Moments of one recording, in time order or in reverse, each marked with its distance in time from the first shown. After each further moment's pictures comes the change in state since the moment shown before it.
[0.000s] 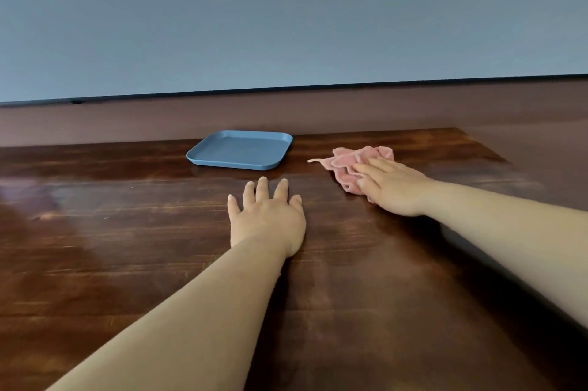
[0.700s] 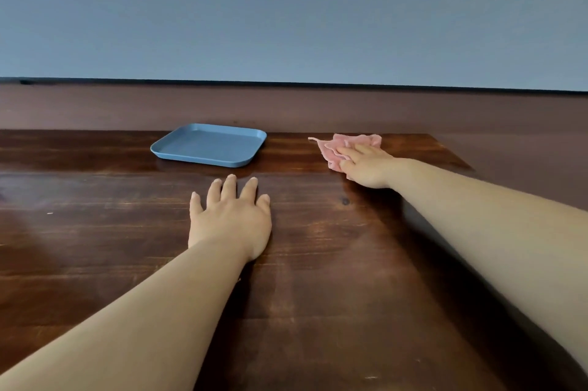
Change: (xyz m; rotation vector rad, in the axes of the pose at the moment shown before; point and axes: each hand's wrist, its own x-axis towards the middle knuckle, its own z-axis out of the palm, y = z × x) left_hand -0.001 0.000 0.000 0.023 0.013 0.002; right_hand 0.038 0.026 -0.017 0.014 -0.028 0.166
